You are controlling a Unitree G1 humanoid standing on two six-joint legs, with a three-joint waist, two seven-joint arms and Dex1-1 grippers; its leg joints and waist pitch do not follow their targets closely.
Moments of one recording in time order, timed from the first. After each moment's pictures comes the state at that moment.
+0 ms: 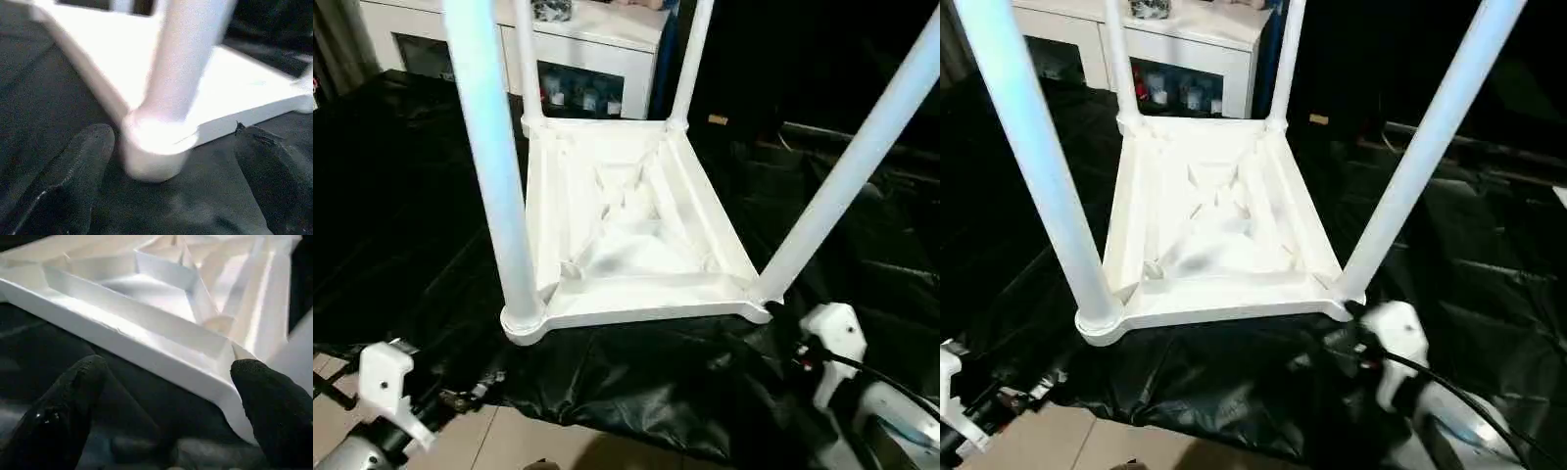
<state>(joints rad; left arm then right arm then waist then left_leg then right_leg) 0.45 0.37 0.20 -0.34 -0.46 0.13 -0.70 0.22 -0.43 0.00 -0.30 0.27 0.30 0.60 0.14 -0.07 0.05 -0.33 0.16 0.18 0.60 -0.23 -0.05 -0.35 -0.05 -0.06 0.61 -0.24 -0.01</state>
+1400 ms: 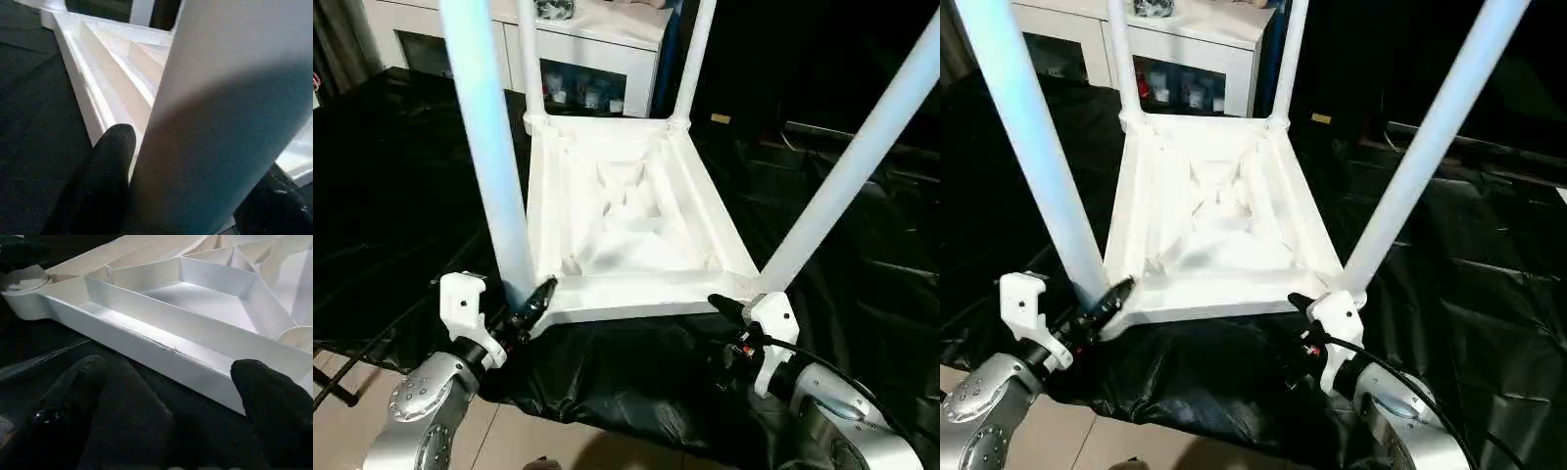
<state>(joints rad) 0.11 0.22 0.10 -0.14 -0.34 0.20 -0.43 0.12 -0.31 0.13 -0.21 0.25 0.31 0.58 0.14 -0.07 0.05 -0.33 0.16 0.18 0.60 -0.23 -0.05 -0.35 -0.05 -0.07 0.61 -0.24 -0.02</state>
